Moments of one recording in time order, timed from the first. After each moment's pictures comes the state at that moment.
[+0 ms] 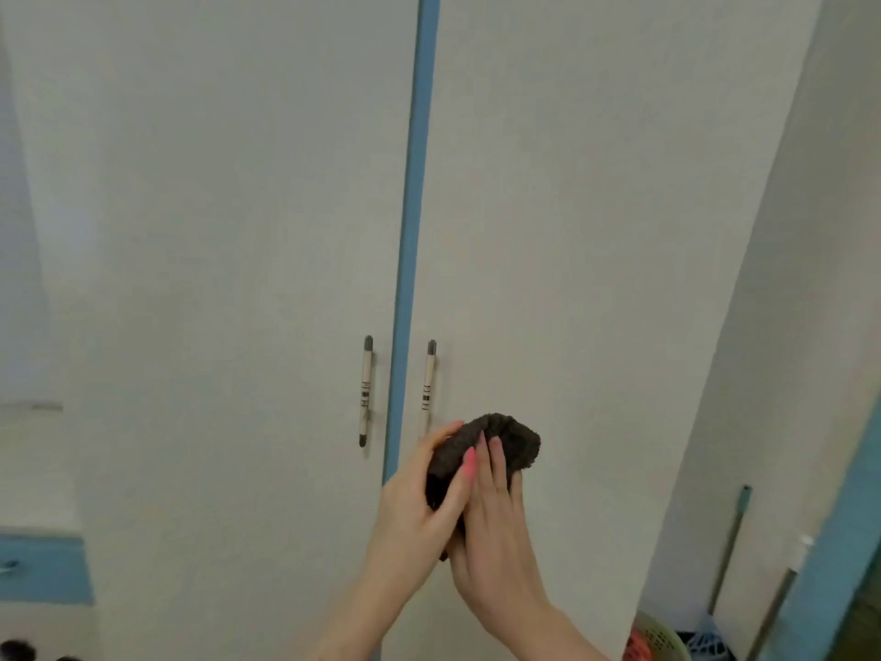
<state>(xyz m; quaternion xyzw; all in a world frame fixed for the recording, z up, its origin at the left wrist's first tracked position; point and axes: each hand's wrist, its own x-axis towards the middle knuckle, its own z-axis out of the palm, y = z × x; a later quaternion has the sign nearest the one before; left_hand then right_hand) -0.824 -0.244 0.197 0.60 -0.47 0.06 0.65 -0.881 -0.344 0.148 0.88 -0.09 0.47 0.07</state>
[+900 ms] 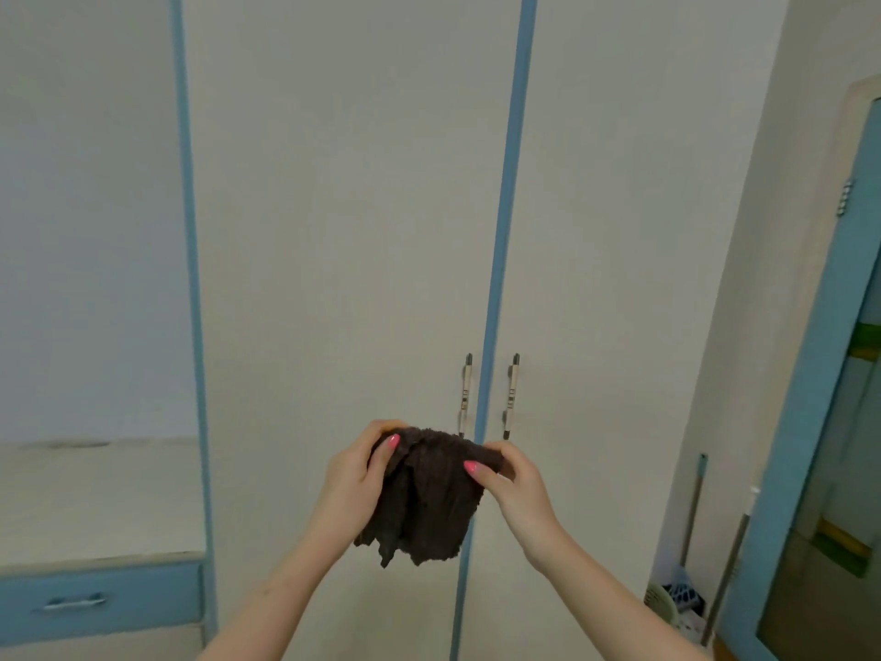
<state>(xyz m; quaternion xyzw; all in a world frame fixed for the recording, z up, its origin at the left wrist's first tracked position) -0.689 -0.041 0.224 0.64 -0.48 0.02 0.60 -0.833 -0.177 0.215 0.73 -0.21 0.38 -0.52</state>
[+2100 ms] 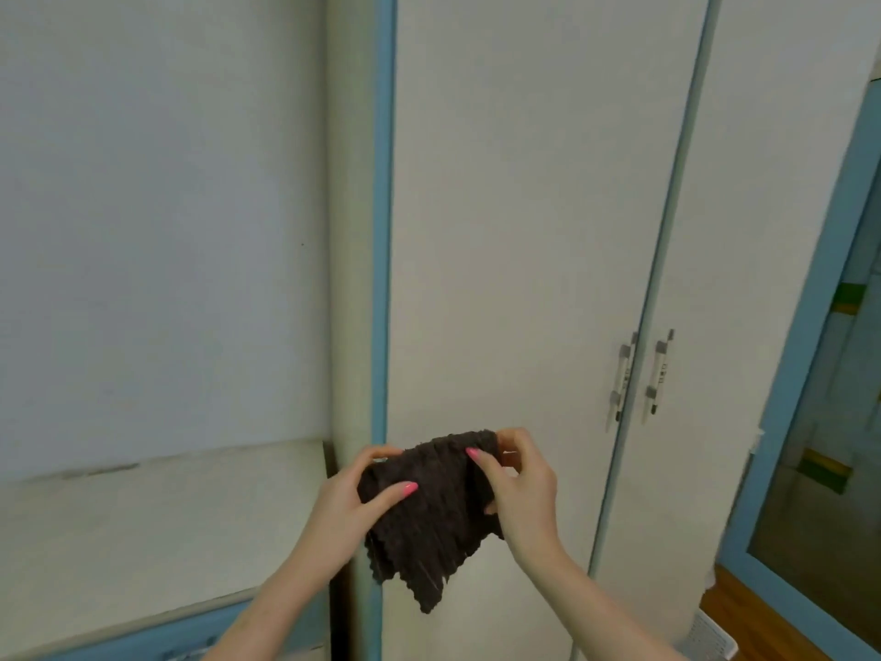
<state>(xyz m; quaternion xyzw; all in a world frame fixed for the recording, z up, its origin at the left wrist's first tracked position) -0.396 0.116 0.171 0.60 -0.54 -0.14 0.57 -0.560 0.006 0.181 0.66 -0.30 0.55 -0.40</state>
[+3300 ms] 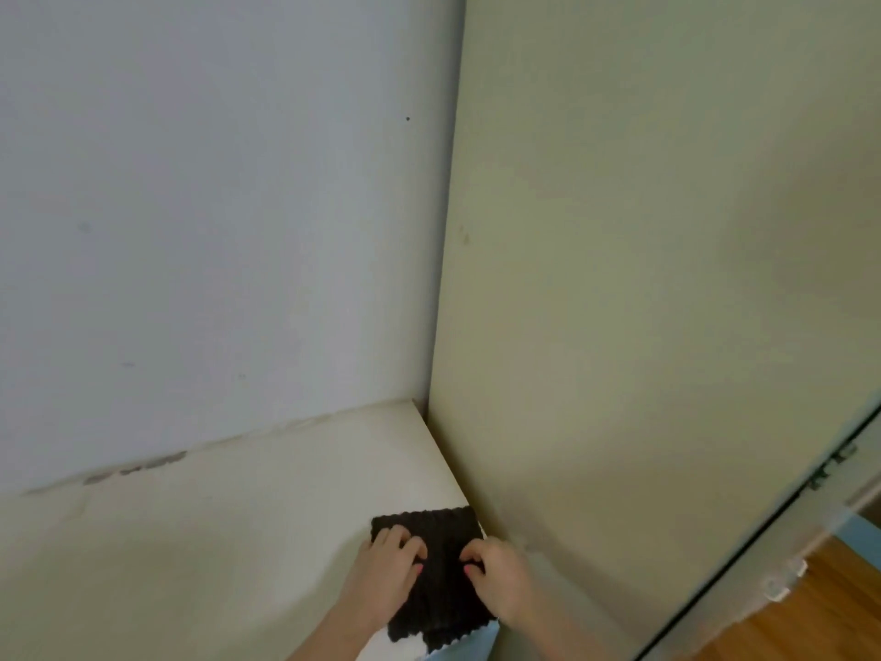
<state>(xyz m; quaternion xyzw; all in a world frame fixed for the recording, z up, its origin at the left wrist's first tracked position) -0.050 0.034 -0.058 0.75 -0.65 -0.09 0.08 -0.216 -0.046 -0.038 0.85 -0.47 -0.01 -0.24</state>
